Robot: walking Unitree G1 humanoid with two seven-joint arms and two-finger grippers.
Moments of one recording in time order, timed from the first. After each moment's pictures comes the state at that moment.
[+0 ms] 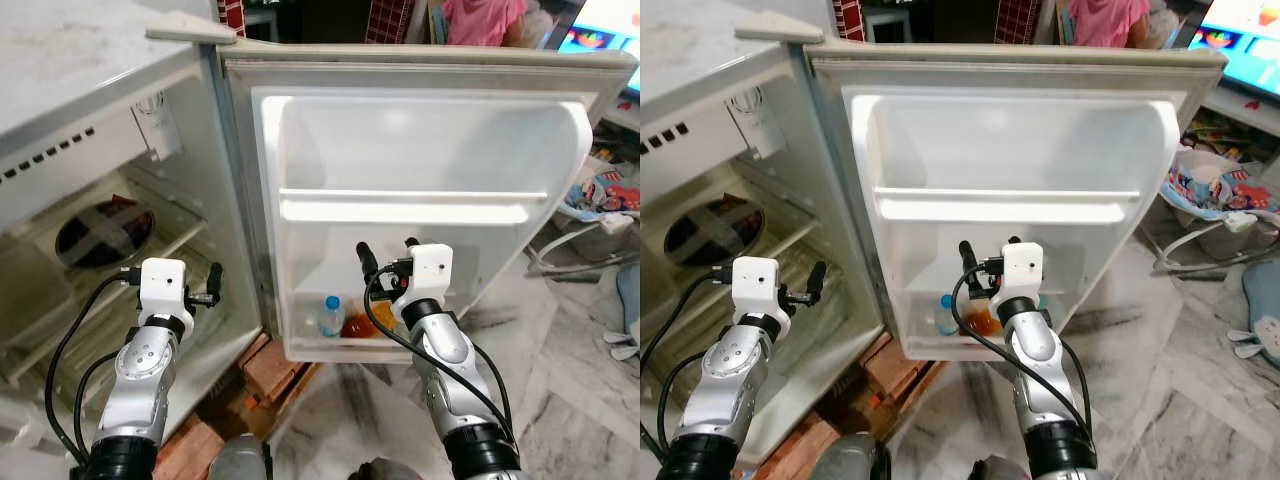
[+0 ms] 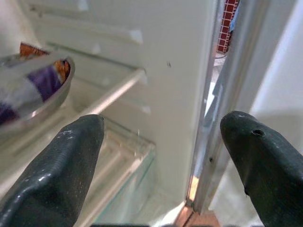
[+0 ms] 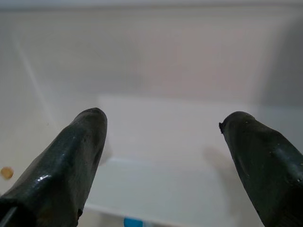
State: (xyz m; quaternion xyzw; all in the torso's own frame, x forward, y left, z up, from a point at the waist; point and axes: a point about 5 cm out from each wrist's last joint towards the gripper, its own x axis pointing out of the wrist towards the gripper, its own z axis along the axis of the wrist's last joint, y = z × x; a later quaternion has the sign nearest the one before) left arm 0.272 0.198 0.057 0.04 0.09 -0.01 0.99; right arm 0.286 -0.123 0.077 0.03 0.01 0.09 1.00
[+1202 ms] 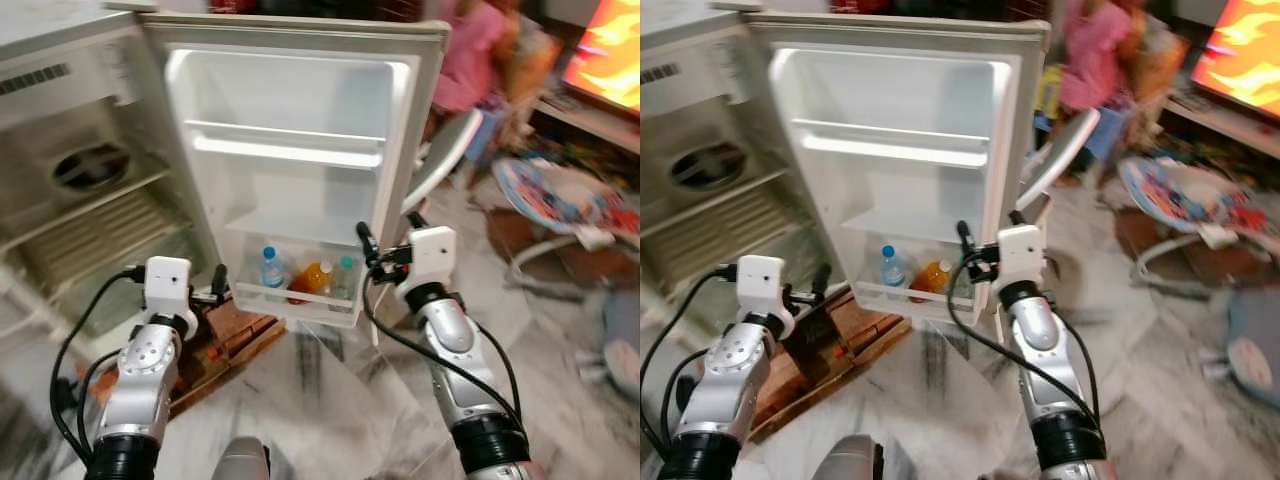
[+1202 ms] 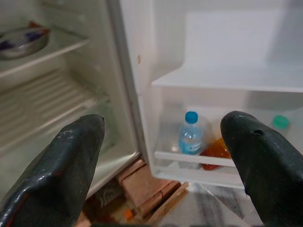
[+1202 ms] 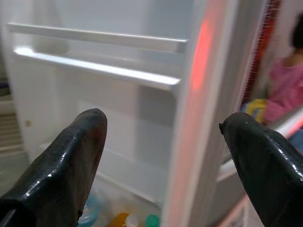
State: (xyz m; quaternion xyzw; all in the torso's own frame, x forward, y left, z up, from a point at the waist) left arm 0.277 0.195 0.060 0.05 0.10 -0.03 0.99; right arm 0.295 -0.121 0.108 -0.01 -0.06 0.11 0.99
